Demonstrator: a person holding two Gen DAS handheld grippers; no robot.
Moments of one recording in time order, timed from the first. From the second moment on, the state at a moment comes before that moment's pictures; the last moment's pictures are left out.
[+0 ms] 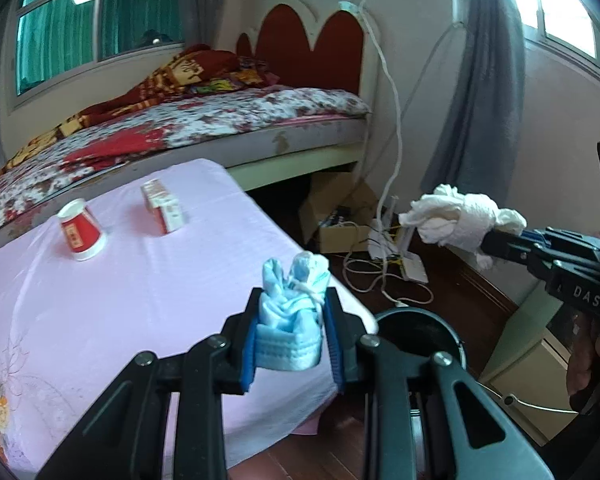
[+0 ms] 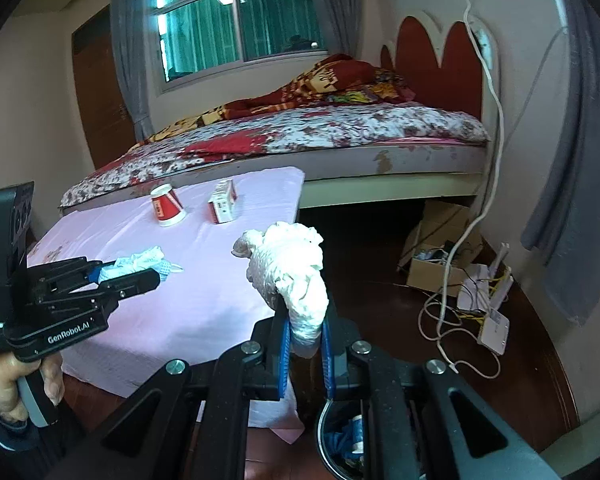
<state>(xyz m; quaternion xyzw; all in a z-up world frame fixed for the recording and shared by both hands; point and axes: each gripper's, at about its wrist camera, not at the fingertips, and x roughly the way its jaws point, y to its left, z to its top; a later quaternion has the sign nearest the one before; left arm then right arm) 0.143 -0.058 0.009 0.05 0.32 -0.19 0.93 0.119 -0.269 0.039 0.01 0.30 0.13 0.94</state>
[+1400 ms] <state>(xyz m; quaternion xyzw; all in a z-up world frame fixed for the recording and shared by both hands) 0.132 -0.212 -0.073 0.09 0.40 -0.31 0.86 0.077 -0.414 -0.057 0.04 0.41 0.00 0.91</state>
